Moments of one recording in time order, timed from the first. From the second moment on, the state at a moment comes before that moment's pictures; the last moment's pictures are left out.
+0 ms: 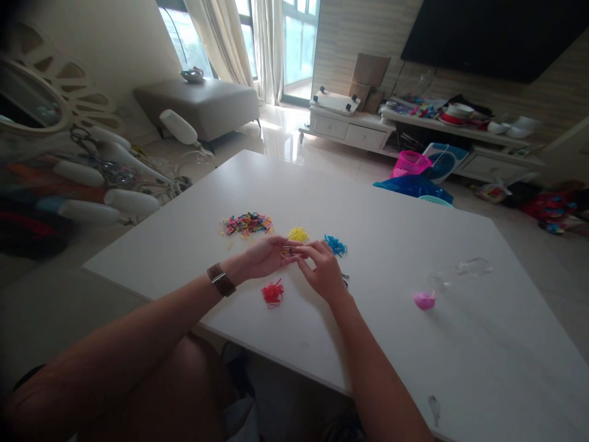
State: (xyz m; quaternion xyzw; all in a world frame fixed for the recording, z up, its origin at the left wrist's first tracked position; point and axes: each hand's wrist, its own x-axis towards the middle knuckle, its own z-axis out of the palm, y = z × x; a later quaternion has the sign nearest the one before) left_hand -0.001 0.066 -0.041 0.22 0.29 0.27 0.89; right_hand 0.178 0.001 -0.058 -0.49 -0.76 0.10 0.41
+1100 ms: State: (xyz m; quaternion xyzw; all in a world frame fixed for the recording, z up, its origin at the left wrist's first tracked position) left_hand -0.005 0.065 -0.047 0.44 0.33 0.21 0.81; right_hand 0.177 0.007 -0.067 -0.55 -0.58 0.31 0.51
